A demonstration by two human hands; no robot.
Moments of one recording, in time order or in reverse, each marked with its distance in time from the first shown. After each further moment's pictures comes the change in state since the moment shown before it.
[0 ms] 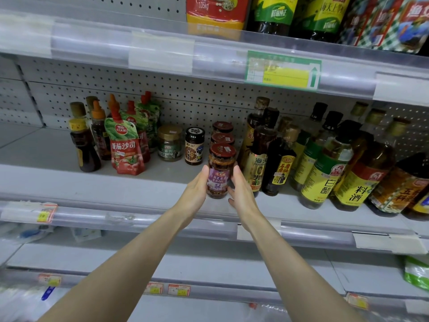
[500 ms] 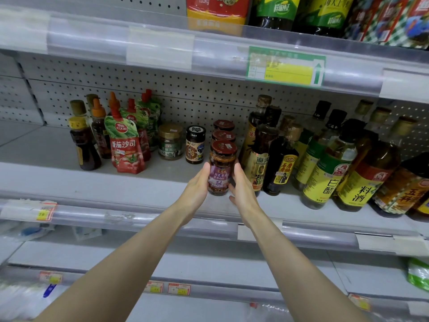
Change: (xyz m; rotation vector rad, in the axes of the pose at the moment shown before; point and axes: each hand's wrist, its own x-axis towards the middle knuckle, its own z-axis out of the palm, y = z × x) left_hand 0.011 -0.002 0.000 0.020 0.021 -0.001; right_hand 0.007 -0.004 0.001 -0.004 0.014 0.015
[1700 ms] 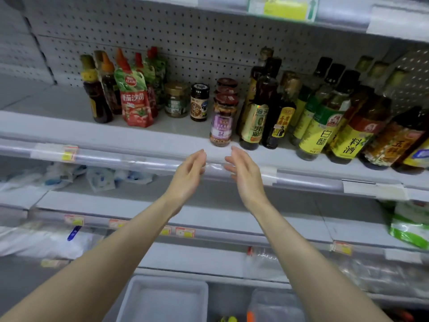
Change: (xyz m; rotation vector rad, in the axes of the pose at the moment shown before) left_hand -0.098 -0.037 0.000 0.028 0.192 0.012; right_hand -0.108 0.026 -0.017 -0.085 -0.025 -0.171
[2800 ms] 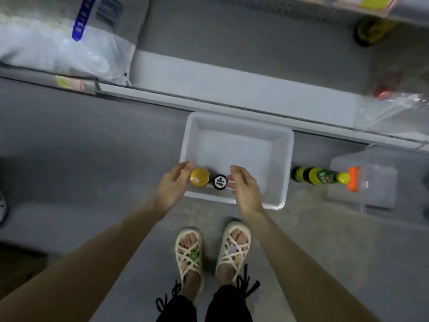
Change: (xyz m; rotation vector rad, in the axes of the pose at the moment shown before) left_hand -0.185 -0.561 -0.243 0.235 -0.010 -0.838; right_hand -0.245 0.535 0.261 -0.202 -0.065 0.812
